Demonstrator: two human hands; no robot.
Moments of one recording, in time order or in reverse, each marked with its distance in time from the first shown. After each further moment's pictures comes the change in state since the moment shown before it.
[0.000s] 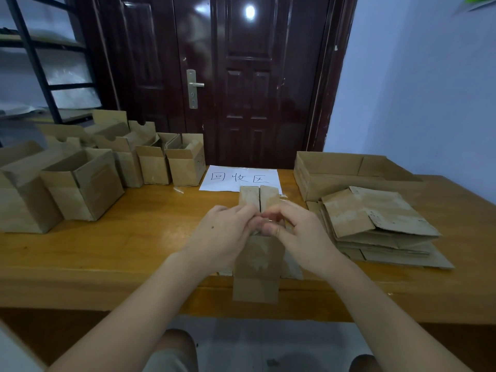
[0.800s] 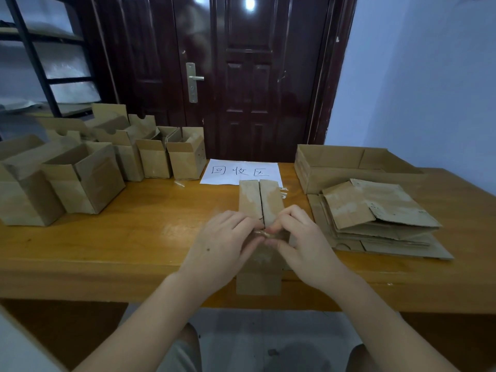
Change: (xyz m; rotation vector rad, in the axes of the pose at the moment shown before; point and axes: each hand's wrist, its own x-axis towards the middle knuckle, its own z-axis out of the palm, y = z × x) left_hand -0.036 0.008 0.018 0.056 0.200 0.105; right_hand -0.033 -0.006 0.007 -0.055 -0.024 -0.025
